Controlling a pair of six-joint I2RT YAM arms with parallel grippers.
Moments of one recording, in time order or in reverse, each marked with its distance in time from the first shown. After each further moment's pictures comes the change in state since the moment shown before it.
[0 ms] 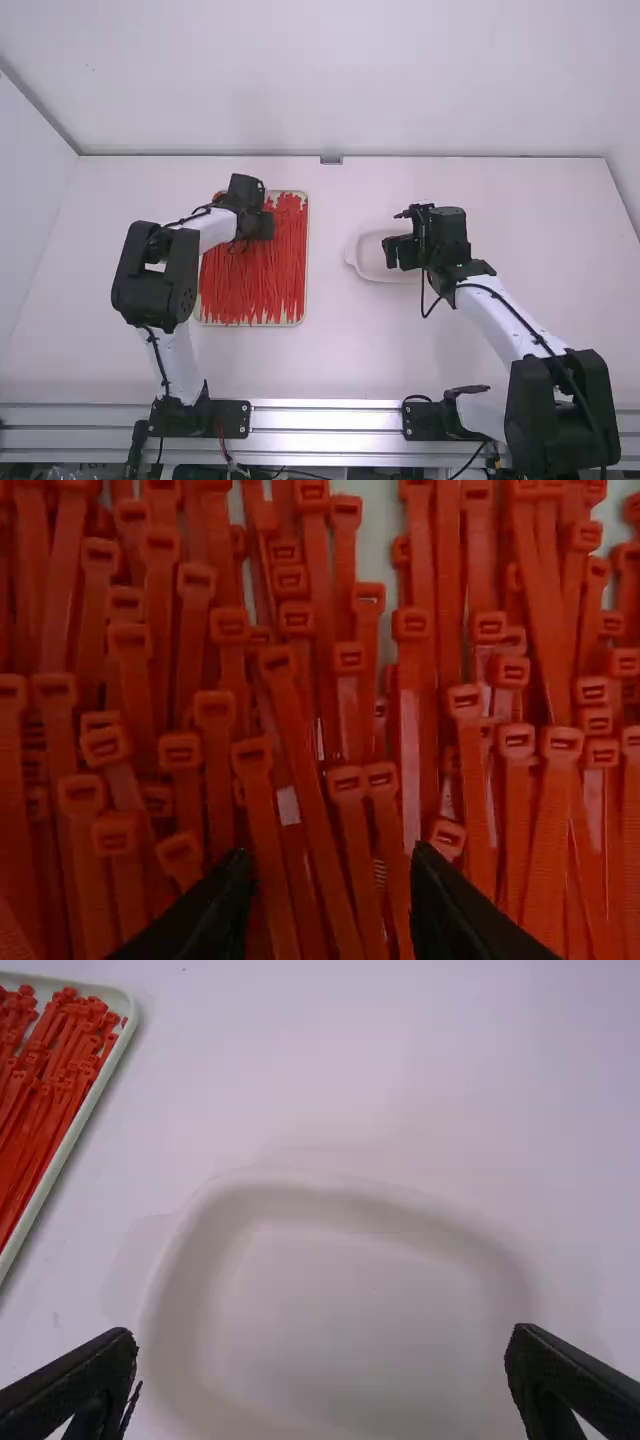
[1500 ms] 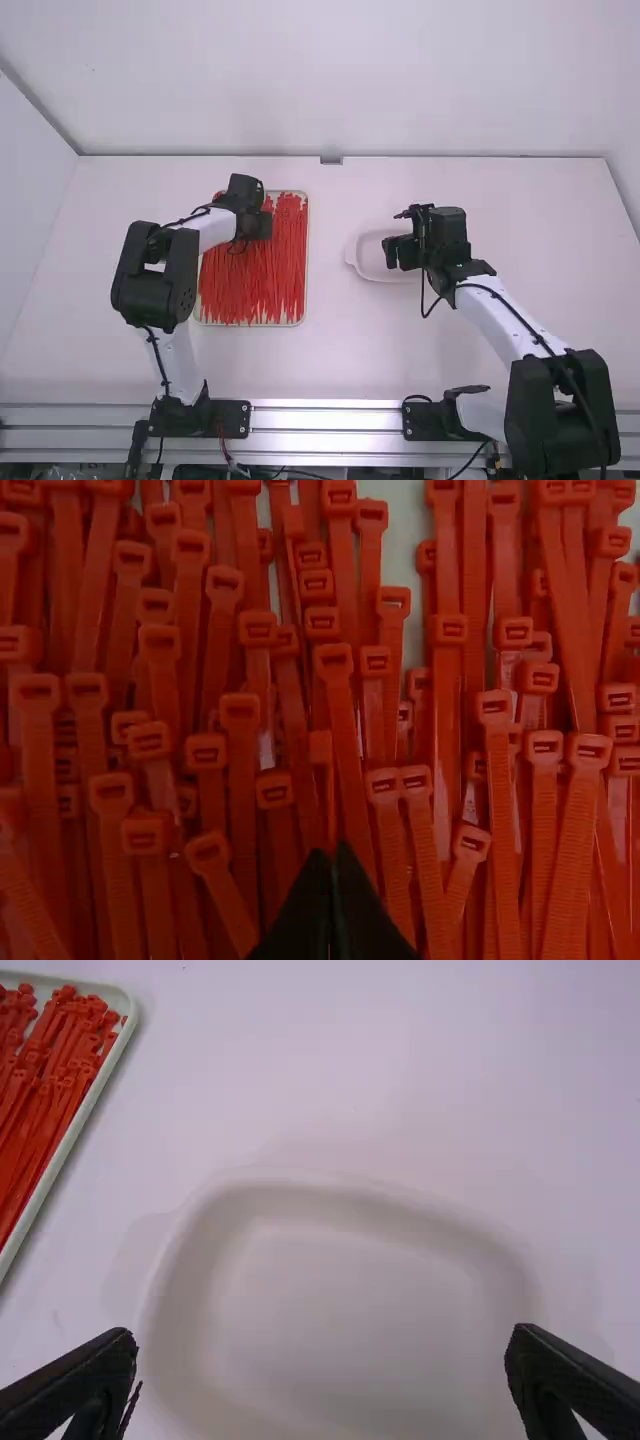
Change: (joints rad) left arm 0.002 0.000 0.000 0.000 -0.026 -0.003; right arm 0.000 0.000 0.000 -0.002 0.000 0.002
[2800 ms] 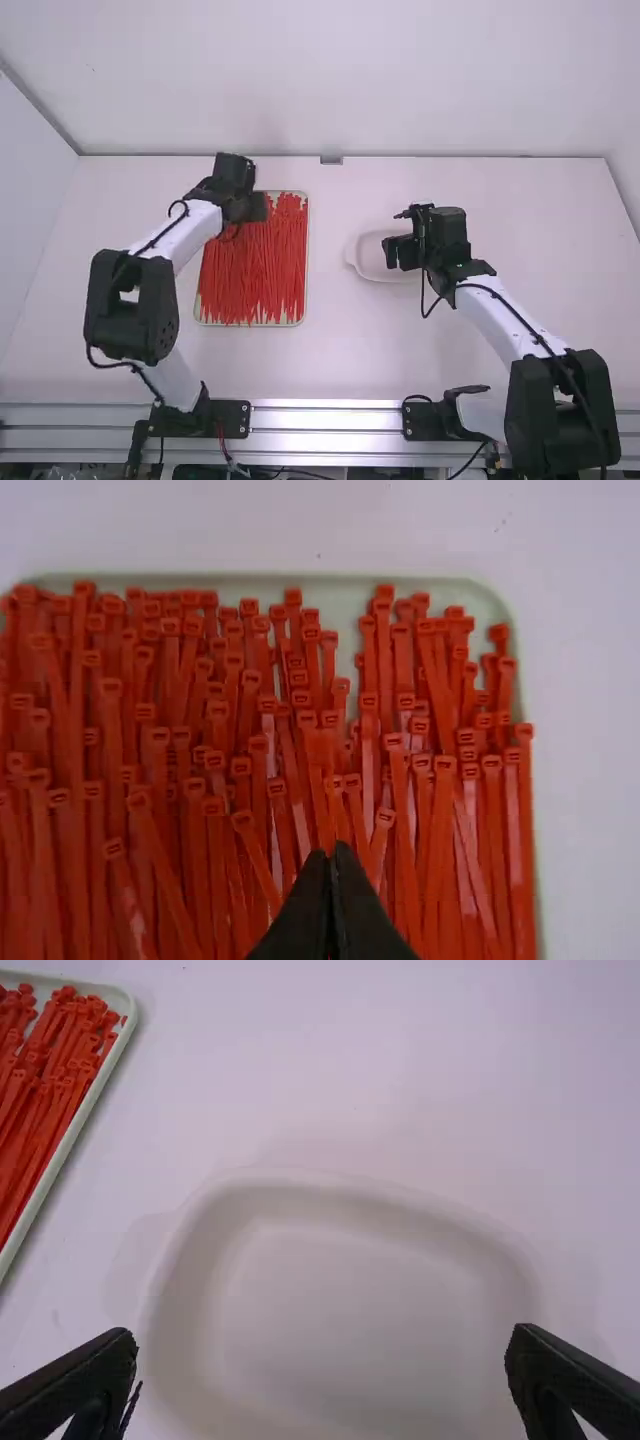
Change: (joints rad) left arm 0.000 -0.226 0.055 -0.164 0.000 0.005; right arm 0.000 0.000 0.000 0.000 0.000 0.000
